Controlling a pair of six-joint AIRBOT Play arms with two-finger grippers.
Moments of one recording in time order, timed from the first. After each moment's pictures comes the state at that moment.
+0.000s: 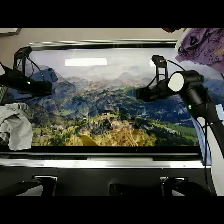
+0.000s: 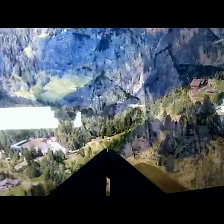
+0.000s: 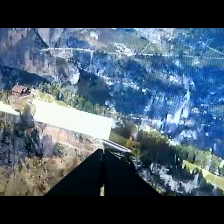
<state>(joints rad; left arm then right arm) -0.08 -1.32 1.58 1.41 -1.46 -1.61 0.28 -1.30 1.38 -1.39 1.15 1.69</state>
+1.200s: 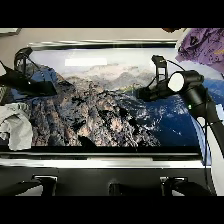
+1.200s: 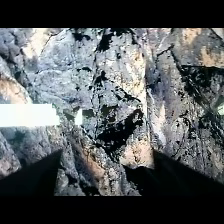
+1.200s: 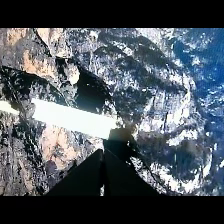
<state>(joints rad) -0.08 -1.33 1.58 1.47 -1.47 -1.65 0.28 -1.30 1.38 -1.39 1.15 1.69</state>
